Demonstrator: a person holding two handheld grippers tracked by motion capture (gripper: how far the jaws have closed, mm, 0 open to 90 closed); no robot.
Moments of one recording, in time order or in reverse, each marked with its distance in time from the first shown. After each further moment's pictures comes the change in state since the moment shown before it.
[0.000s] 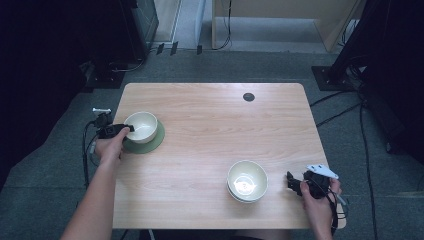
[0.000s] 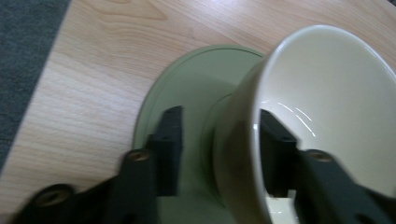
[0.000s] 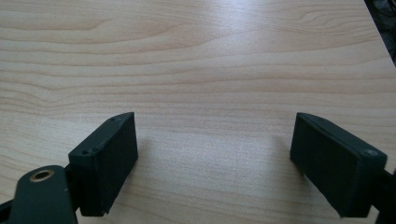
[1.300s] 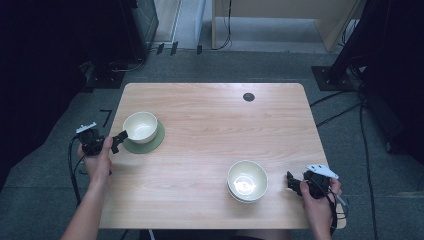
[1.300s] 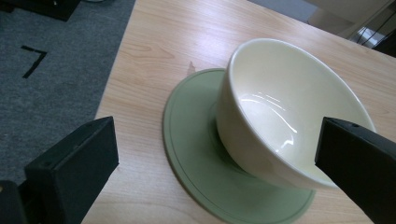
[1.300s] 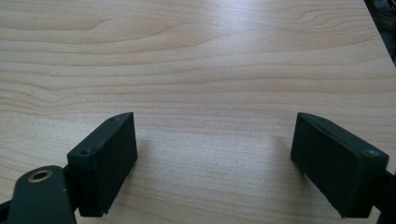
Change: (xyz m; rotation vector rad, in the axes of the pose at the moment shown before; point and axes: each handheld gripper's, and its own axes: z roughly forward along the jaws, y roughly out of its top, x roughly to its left) left arm 0.009 -0.053 -0.051 -0.299 -0.029 0.148; right arm 0.000 0.000 0.000 0.001 -0.002 0.002
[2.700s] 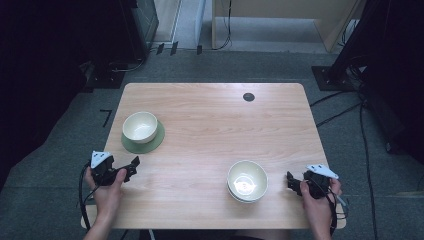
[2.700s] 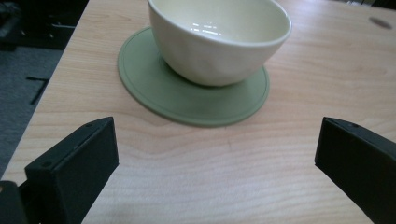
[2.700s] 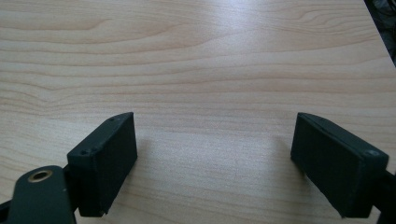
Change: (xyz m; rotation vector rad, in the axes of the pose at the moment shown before) left arm -0.038 -0.081 -0.044 -0.057 -0.001 0.197; right arm 0.000 0.000 0.000 0.001 0.000 0.000
